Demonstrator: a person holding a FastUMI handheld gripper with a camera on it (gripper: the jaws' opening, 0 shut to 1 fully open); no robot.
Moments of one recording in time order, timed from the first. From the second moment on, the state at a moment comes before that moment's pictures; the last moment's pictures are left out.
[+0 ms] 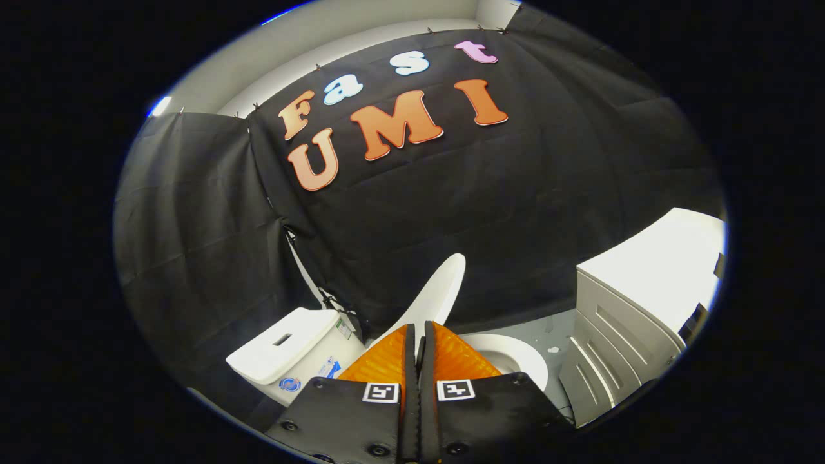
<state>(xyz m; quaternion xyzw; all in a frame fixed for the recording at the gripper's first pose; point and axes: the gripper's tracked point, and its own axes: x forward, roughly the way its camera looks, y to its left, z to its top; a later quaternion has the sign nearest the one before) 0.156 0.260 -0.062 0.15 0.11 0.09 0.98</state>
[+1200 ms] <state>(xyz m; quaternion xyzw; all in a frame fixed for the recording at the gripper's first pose) 0.161 0.464 0.032 0.06 0.10 0.23 0.97</state>
